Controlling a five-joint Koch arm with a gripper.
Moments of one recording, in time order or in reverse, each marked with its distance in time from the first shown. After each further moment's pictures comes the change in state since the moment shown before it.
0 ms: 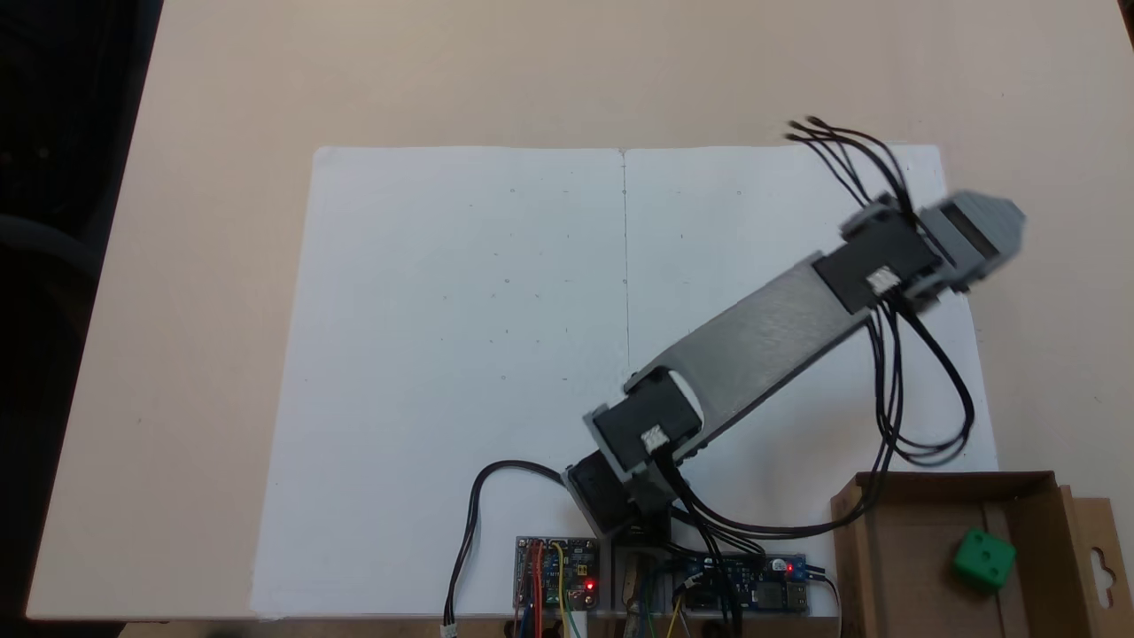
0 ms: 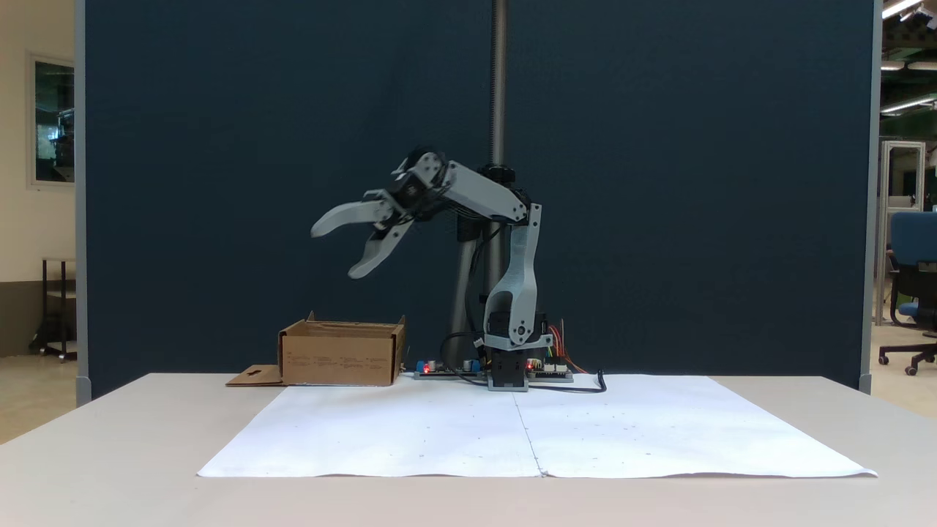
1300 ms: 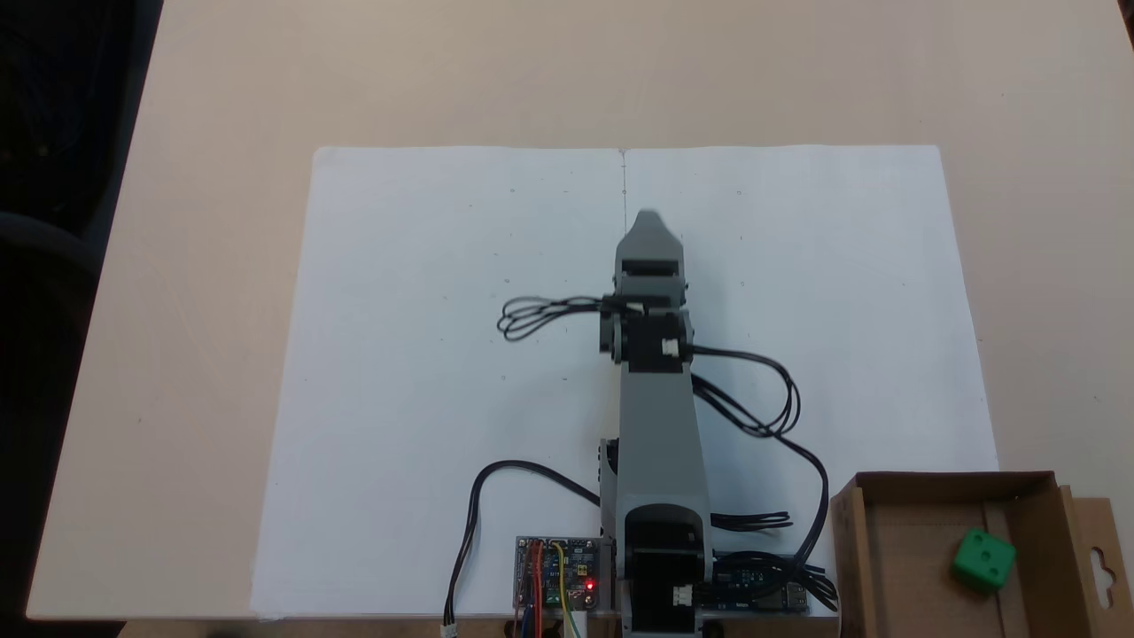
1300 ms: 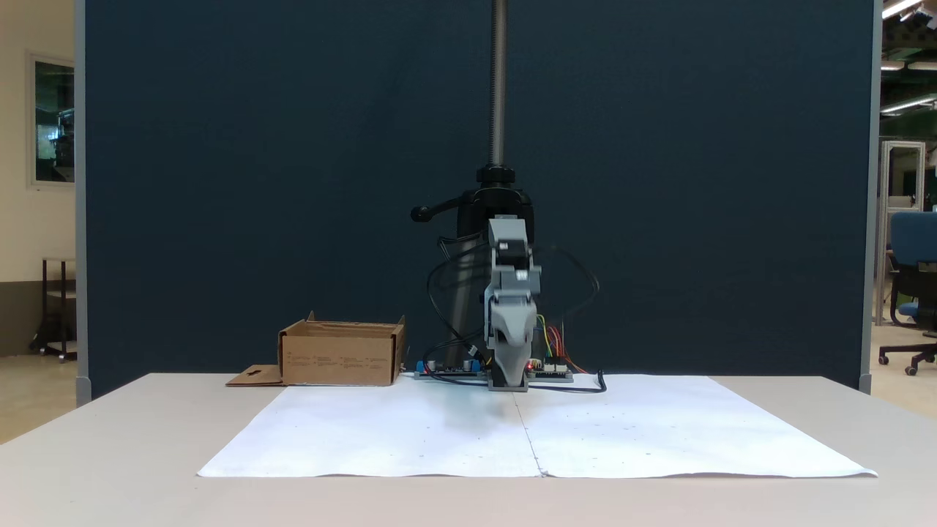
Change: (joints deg) arm -53.7 28.0 73.1 -43.3 1.8
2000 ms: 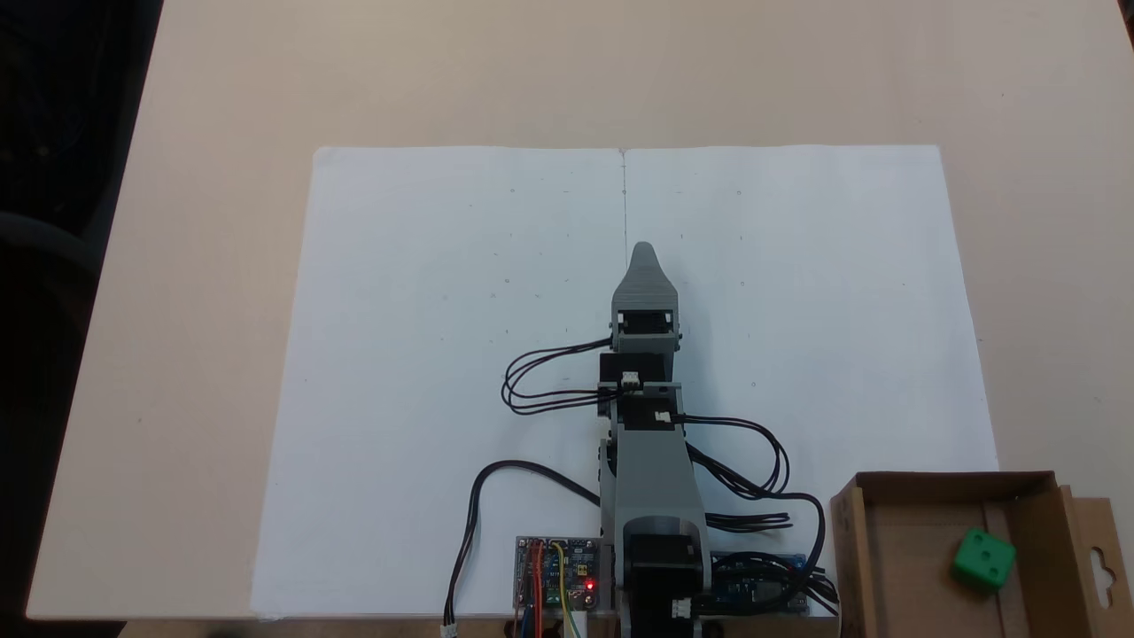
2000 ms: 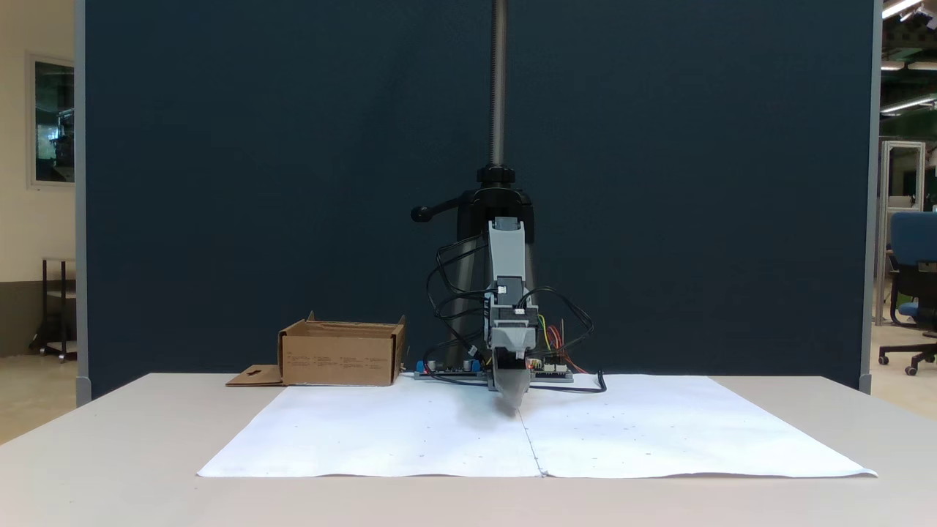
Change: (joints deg) arm 0.0 2.6 26.6 -42.5 -0.2
